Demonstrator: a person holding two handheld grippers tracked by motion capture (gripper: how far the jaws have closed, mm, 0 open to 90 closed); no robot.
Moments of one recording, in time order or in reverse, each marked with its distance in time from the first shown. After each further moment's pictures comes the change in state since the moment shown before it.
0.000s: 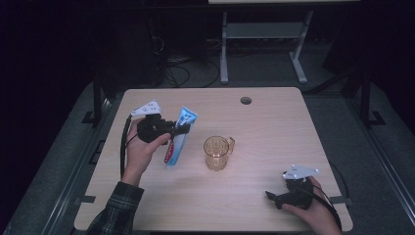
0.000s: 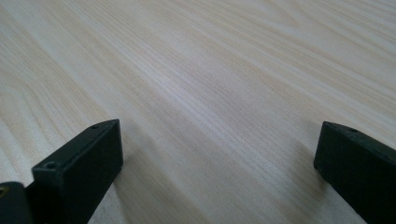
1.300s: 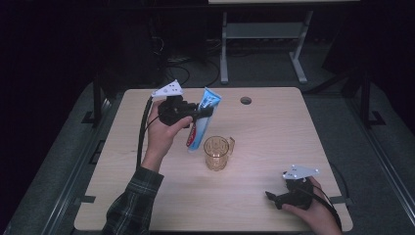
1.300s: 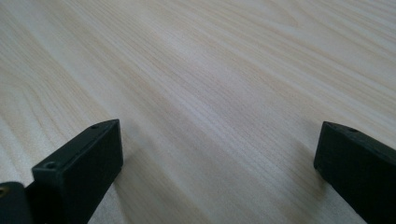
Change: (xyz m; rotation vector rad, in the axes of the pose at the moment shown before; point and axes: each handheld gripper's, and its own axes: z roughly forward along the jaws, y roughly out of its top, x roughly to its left) left arm -0.022 0.057 0.038 -0.082 -0.085 0.072; right arm 0.001 0.000 -0.001 0.004 0.003 0.008
